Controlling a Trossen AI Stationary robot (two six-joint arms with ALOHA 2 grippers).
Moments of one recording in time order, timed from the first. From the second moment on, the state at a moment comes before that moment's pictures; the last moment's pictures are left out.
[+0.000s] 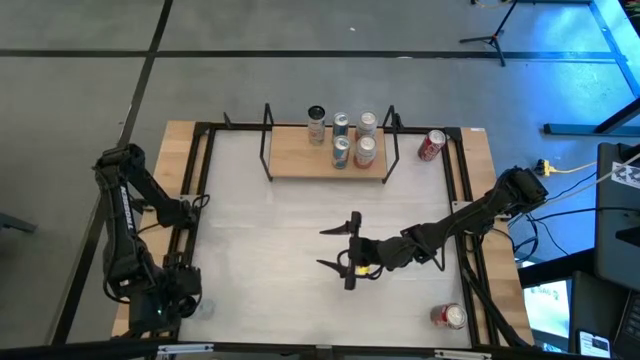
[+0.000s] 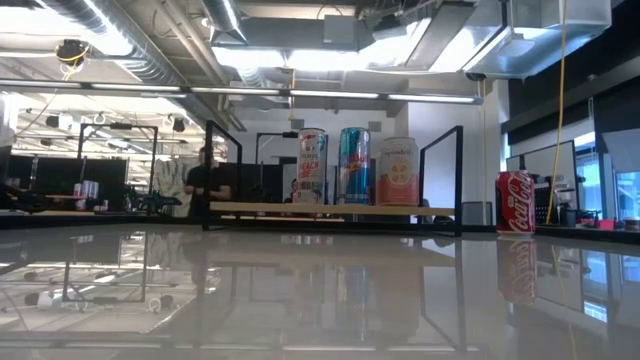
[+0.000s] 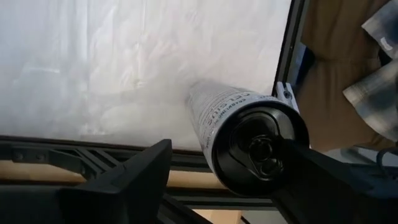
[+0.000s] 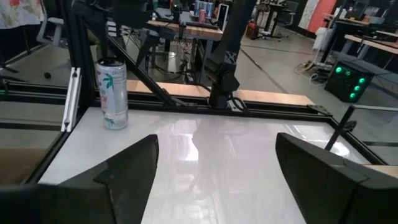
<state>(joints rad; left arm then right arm) -1.20 1.35 1.19 -1.16 -0.08 -1.38 0.46 1.61 1.02 0.40 0.55 -0.02</state>
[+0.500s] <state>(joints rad) -1.14 1.34 1.19 -1.16 0.01 -1.27 0.46 1.61 1.02 0.42 0.55 0.07</state>
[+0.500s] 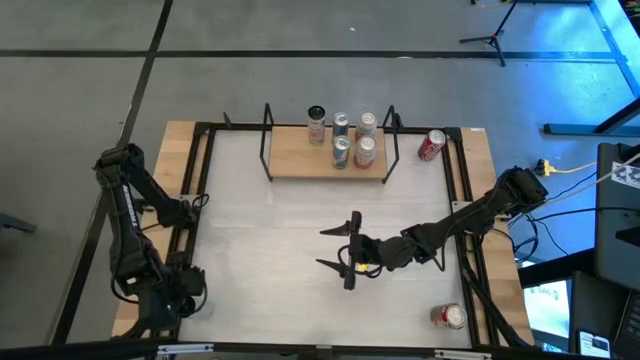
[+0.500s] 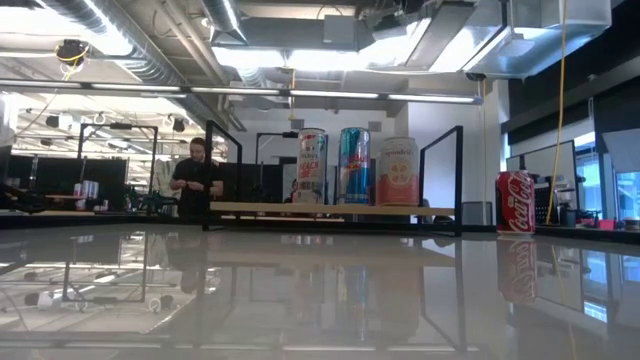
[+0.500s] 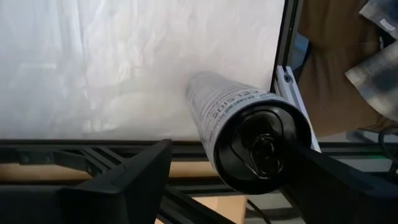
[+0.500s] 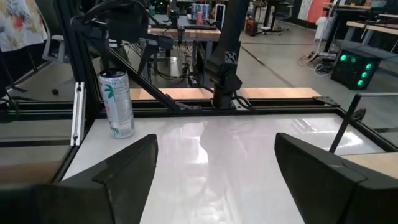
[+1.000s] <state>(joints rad) -1.12 1.33 1.30 -1.24 -0.03 -1.17 0.46 1.61 1.02 0.42 0.53 0.10</state>
